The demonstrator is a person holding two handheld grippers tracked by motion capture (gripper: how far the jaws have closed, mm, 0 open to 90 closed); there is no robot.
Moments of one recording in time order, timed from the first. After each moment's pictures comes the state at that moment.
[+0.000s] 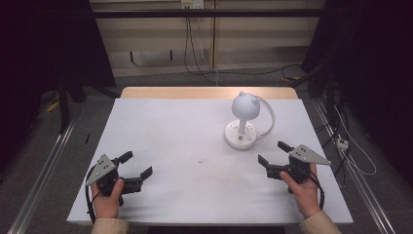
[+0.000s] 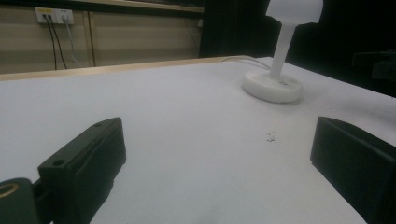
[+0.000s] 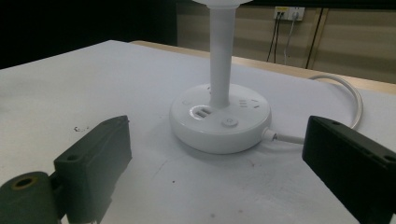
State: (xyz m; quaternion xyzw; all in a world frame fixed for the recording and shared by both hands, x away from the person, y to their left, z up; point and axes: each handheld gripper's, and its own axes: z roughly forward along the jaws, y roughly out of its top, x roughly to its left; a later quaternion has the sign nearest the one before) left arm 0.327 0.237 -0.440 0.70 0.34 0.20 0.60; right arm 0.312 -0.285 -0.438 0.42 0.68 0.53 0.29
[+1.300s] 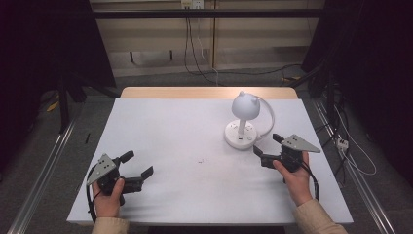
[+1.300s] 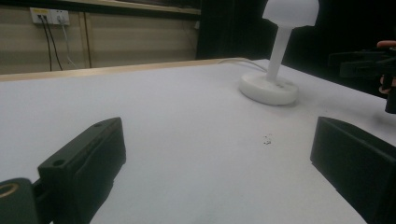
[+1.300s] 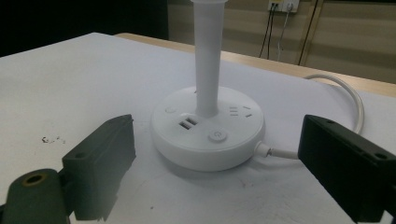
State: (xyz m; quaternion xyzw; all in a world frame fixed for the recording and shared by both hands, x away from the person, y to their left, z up) left arm 0.328 0.236 -0.440 0.69 0.34 0.19 0.60; right arm 0.344 -0.277 -0.438 0.43 0.69 0.50 0.30
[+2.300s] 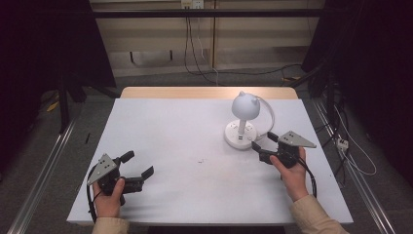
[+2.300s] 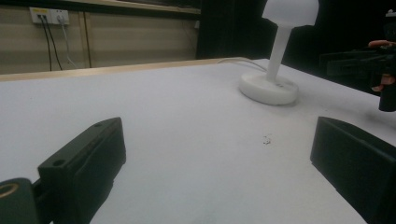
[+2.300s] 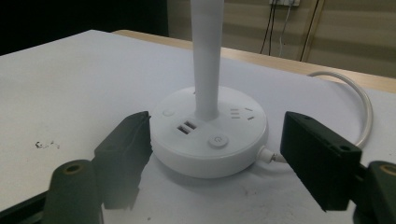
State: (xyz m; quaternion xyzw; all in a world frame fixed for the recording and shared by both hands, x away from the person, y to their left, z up) left arm 0.328 0.234 -0.440 0.70 0.34 0.19 0.60; right arm 0.355 -0.272 -0.438 0.44 0.69 0.50 0.28
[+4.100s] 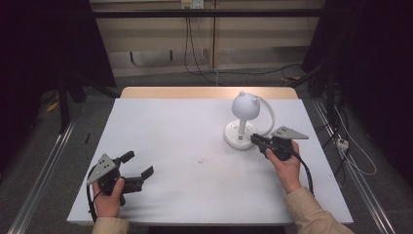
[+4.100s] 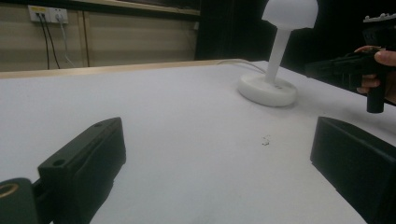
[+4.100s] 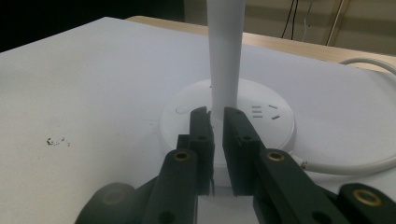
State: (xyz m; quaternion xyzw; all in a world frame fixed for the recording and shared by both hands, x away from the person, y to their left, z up) left arm 0.329 0.235 -0.441 0.69 0.34 0.18 0.61; right arm 0.376 -0.265 -0.440 0.44 0.71 0.50 0.24
